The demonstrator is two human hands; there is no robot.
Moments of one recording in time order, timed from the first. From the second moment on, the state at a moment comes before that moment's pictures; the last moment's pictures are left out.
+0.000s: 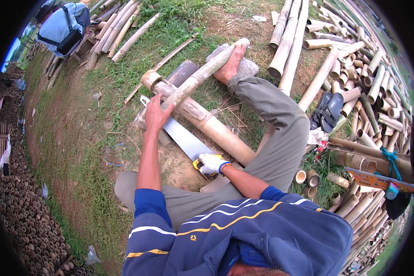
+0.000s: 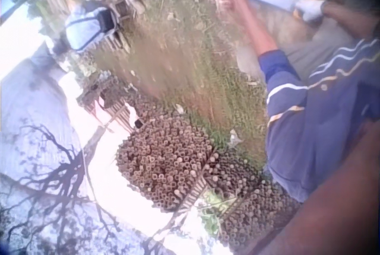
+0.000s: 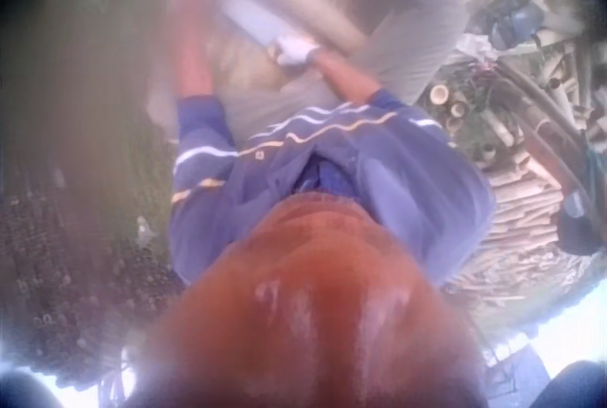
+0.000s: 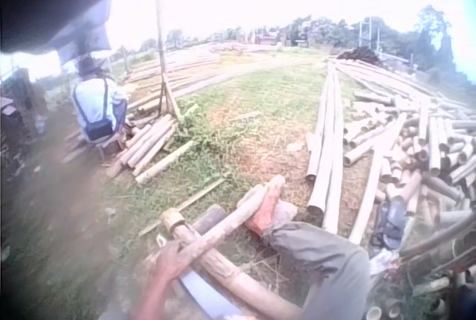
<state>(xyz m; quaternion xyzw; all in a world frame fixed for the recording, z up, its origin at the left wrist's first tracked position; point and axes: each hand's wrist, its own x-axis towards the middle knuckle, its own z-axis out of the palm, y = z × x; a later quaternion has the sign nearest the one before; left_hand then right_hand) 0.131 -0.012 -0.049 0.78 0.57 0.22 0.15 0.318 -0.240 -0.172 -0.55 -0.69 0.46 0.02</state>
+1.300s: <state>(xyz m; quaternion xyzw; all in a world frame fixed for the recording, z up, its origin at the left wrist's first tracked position) -0.029 -0.223 0.188 0.56 0.60 0.19 0.54 0.438 -0.095 0.001 -0.18 -0.15 0.67 0.71</state>
